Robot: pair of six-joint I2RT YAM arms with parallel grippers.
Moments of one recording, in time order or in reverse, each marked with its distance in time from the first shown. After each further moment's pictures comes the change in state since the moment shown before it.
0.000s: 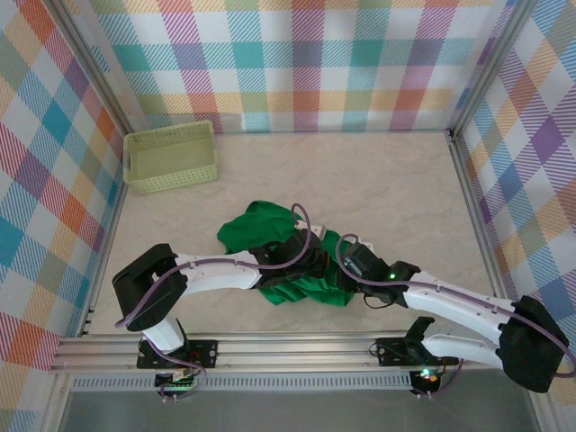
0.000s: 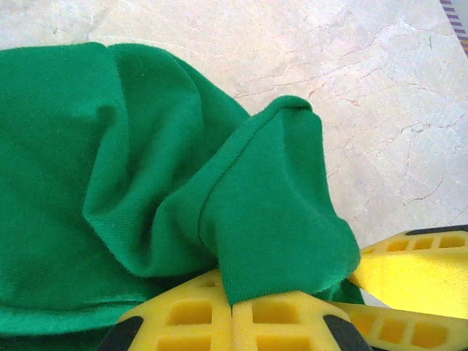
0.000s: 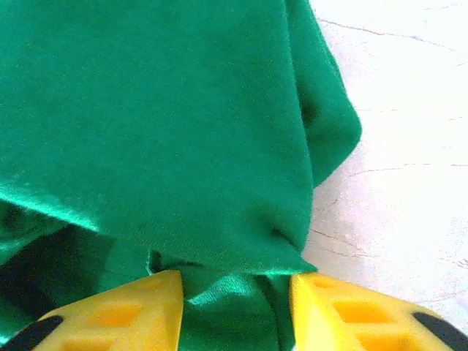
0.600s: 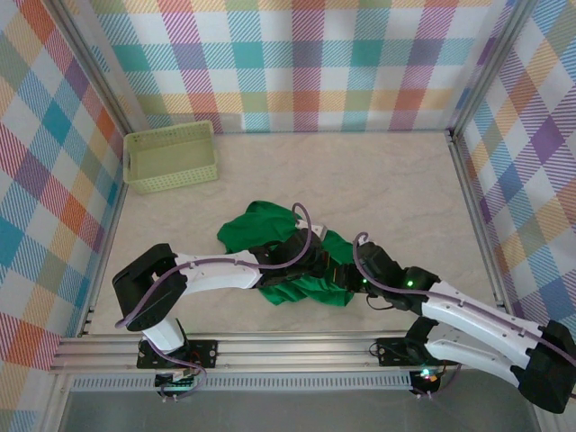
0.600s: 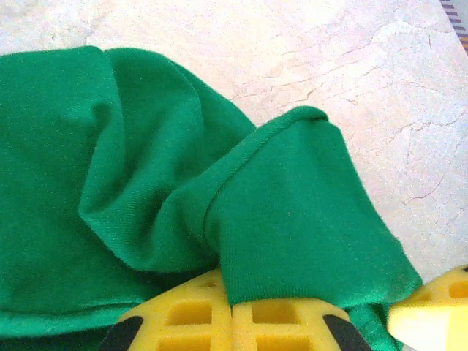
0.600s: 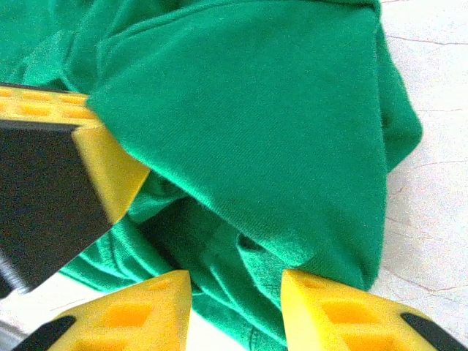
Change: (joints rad) left arm 0.000 0.000 0.007 -0.003 0.000 0.014; right arm 0.000 -0.182 -0.001 -0.016 -0.098 0.057
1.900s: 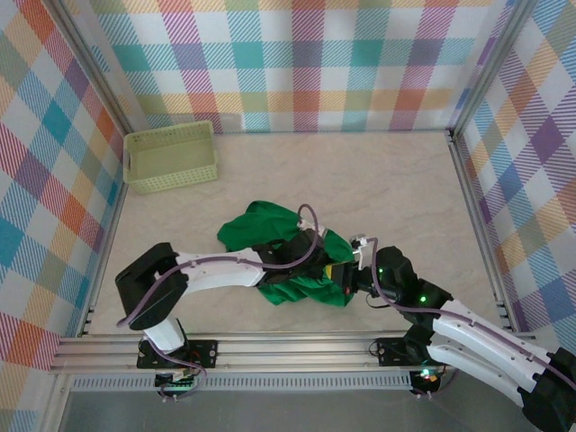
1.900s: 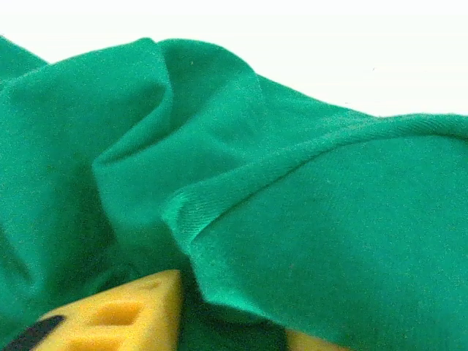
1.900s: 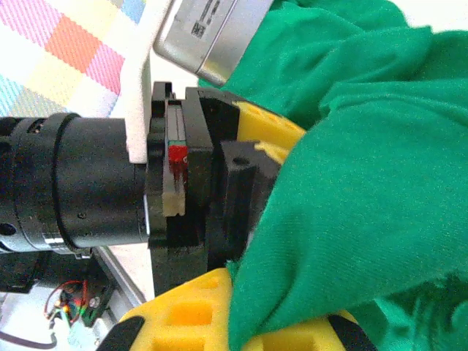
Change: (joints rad) left arm 0.002 0.032 0.063 -0.153 -0.122 0.127; right arm -0.074 -0.216 -0.191 0.411 -0.306 -0.172
